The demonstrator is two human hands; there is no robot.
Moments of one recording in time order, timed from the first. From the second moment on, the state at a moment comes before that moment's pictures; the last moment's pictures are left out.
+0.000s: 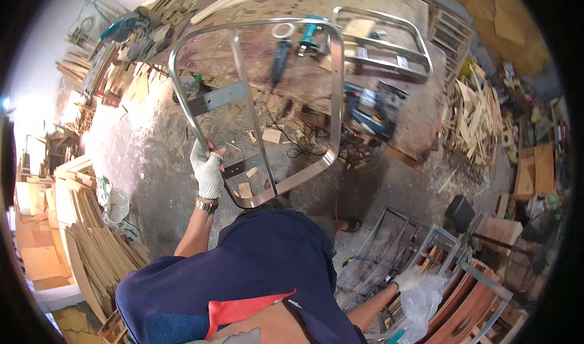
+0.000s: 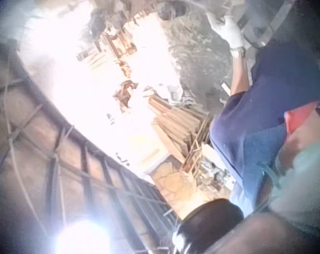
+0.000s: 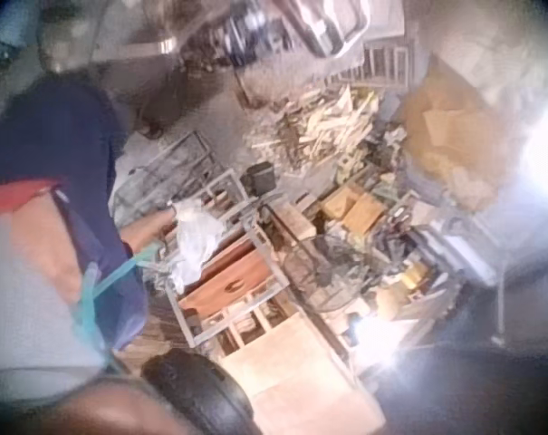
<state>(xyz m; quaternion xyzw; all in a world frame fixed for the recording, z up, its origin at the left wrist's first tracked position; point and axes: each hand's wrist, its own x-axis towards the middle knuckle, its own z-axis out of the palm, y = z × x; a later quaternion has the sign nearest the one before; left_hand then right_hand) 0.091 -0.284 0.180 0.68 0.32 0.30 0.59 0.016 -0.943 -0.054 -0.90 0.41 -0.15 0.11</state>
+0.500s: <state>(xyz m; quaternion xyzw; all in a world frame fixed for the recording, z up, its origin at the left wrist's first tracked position) 0.106 -0.012 0.105 0.25 0.36 0.45 0.78 0.183 -0.253 0.091 -0.47 0.05 0.45 0.76</state>
